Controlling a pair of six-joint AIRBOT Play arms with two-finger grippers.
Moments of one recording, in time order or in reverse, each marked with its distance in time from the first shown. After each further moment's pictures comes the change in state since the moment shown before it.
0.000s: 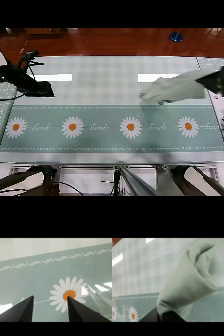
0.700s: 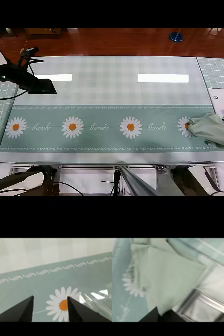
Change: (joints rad) left arm 0.005 0.000 0.001 -0.057 0.063 0.039; right arm -0.744 0.142 0.058 -0.650 0.242 0.147
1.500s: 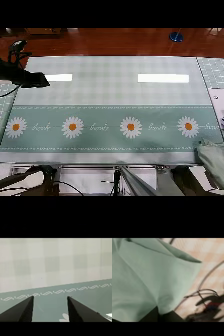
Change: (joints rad) left arm 0.077 0.000 0.001 0.002 0.143 0.021; right arm -0.064 0.025 -0.326 -0.750 0.047 0.032
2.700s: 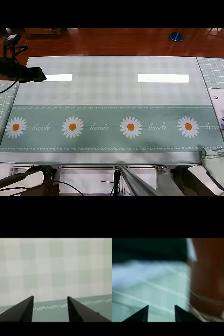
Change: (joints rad) left arm 0.006 -0.009 0.033 0.010 0.097 0.000; right arm 0.155 -0.121 0.226 0.575 -0.702 -0.021
